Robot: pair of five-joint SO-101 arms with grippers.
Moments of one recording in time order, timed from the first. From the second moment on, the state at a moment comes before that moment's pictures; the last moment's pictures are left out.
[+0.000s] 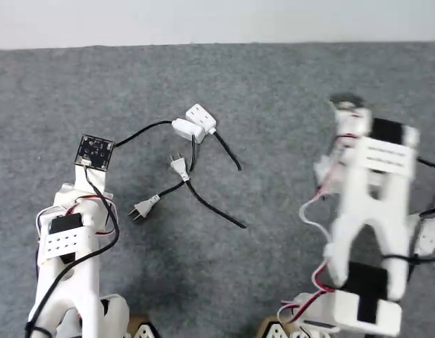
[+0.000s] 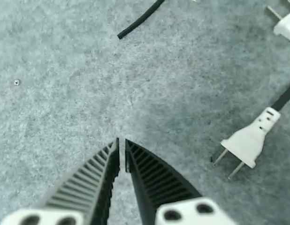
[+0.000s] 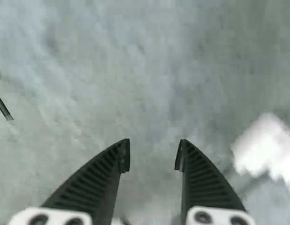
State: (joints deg) left arm -18.5 -33.1 67.3 34.9 -21.5; right arm 6.8 -3.0 6.2 88.2 16.7
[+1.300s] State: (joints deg) left arm -20.0 -33.1 67.3 34.9 -20.4; right arm -30.1 82.2 -92.0 76.7 27.5
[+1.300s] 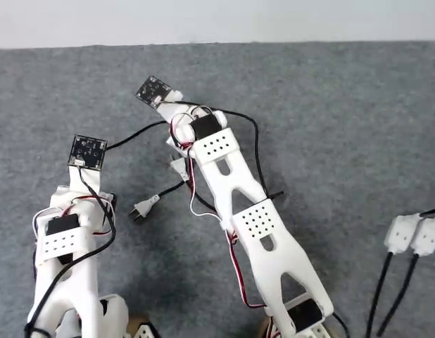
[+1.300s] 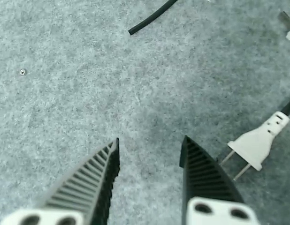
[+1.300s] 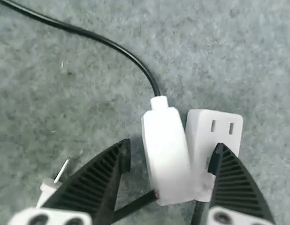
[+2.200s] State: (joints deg) left arm -20.0 -33.1 67.3 34.9 -20.4; right arm -29.8 49.7 -82.0 100.7 2.8
